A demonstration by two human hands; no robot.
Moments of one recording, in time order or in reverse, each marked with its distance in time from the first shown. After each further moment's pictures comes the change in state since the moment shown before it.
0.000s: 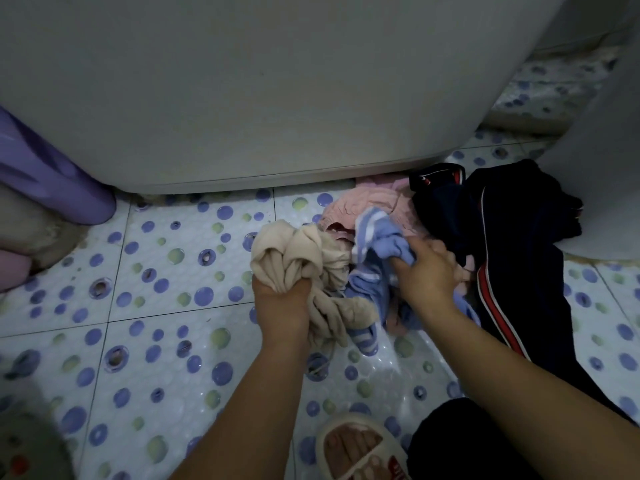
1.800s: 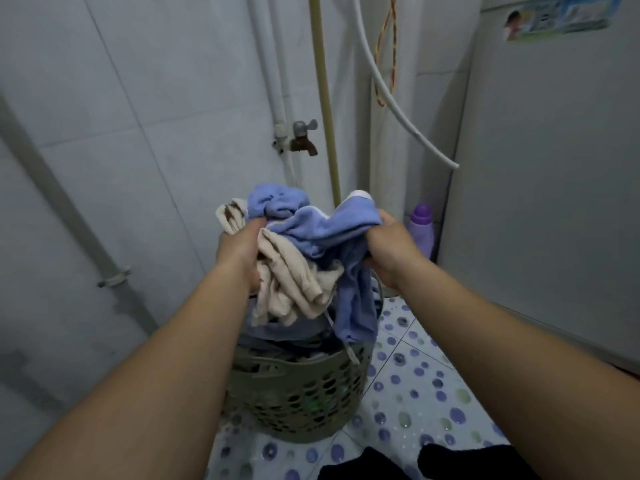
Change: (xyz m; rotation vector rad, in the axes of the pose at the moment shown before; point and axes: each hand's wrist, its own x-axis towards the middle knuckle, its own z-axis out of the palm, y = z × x) left_hand -0.235 0.298 -0.471 -0.417 0.438 0.276; right_hand -0.413 -0.400 -0.091 0.853 -0.981 -0.630
